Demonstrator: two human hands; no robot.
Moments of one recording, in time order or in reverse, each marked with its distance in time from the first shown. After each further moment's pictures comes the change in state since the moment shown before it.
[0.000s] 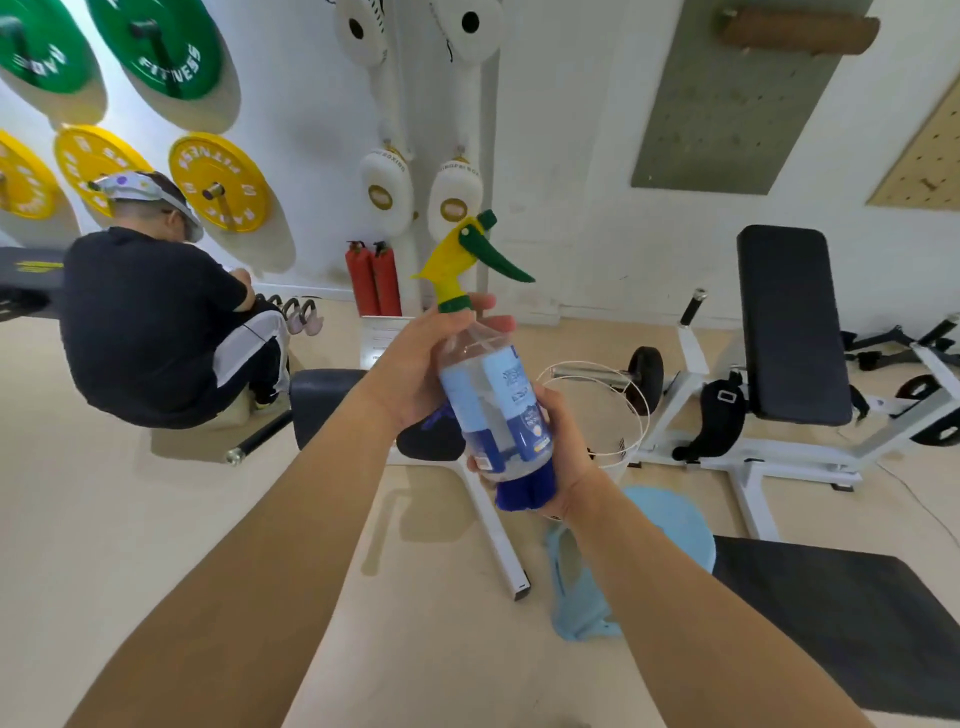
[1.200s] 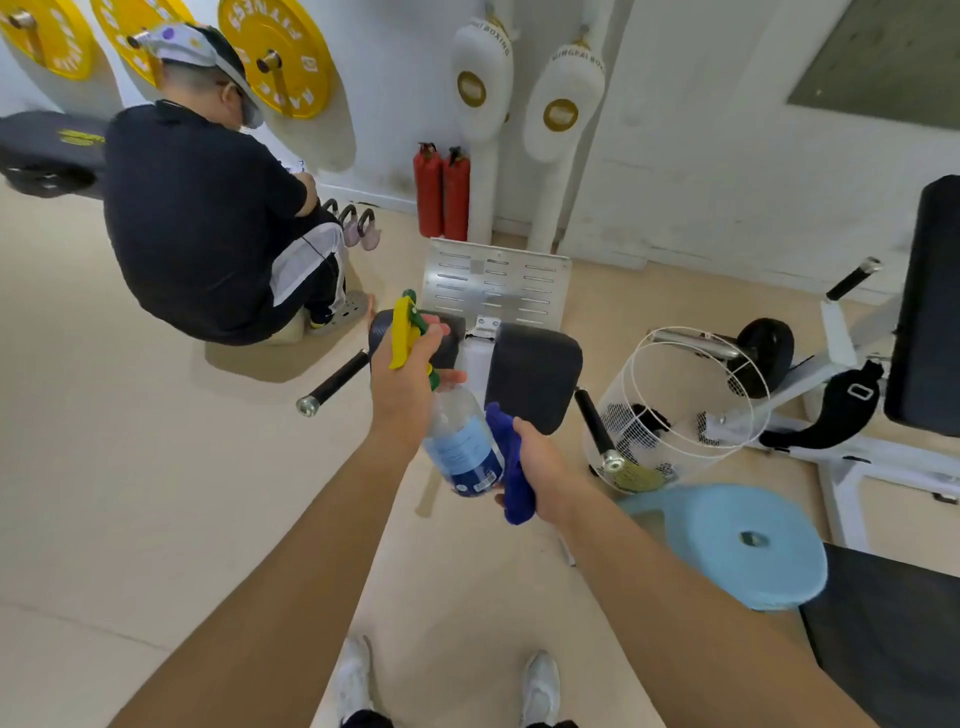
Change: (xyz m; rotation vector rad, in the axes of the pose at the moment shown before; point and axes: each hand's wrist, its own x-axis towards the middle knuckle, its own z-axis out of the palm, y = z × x) left_hand 0.010 -0.027 -0.249 0.279 0.798 0.095; right_hand 0.250 0.133 0.026 -0.470 0.576 0.401
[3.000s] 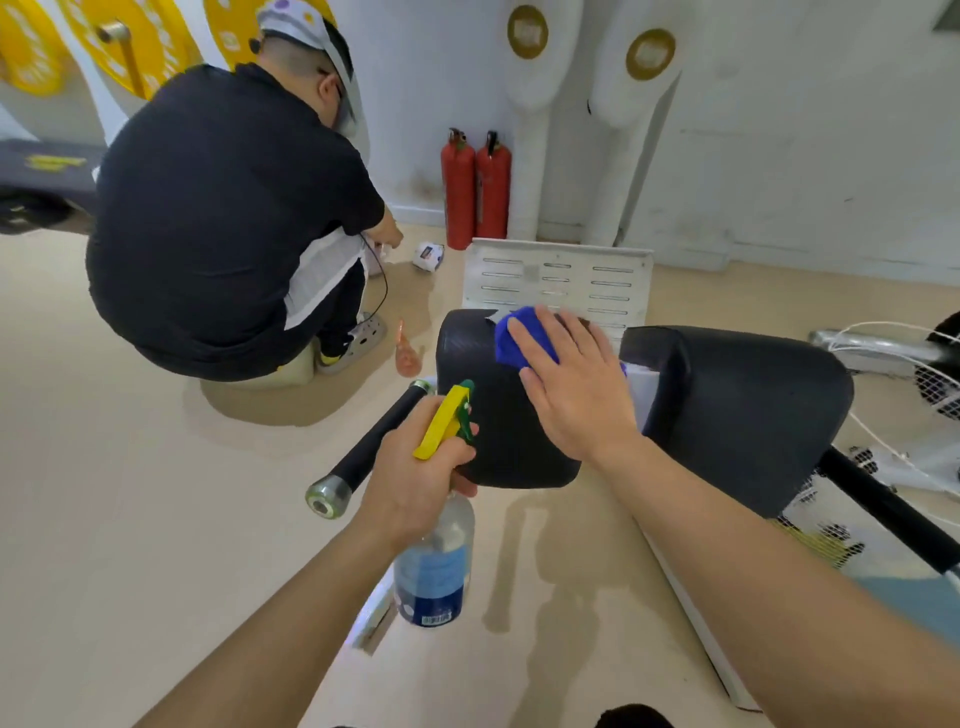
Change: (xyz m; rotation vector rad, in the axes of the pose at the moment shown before) left_hand 0.248 -0.266 -0.153 0.354 -0.337 0.024; right_hand 0.364 -0.061 0.143 -1.476 0.679 -1.264
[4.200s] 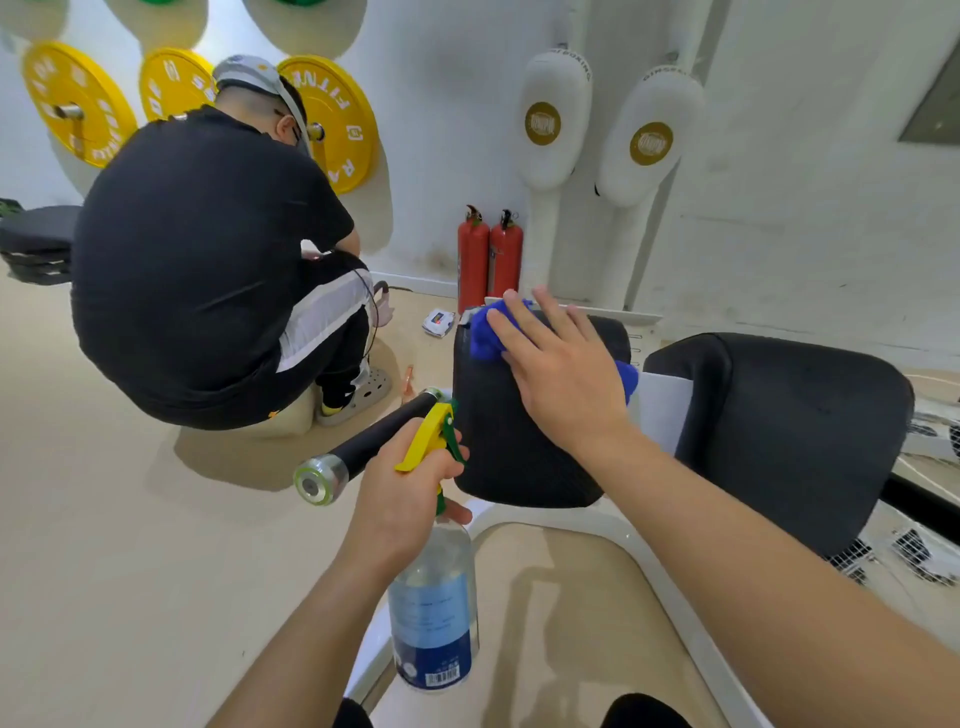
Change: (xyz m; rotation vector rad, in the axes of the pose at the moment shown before) left_hand 0.002 -0.078 -0.001 -0.178 0.141 0.084; right_hand 0.018 -0.030 0.037 -0.105 0.381 -0.185
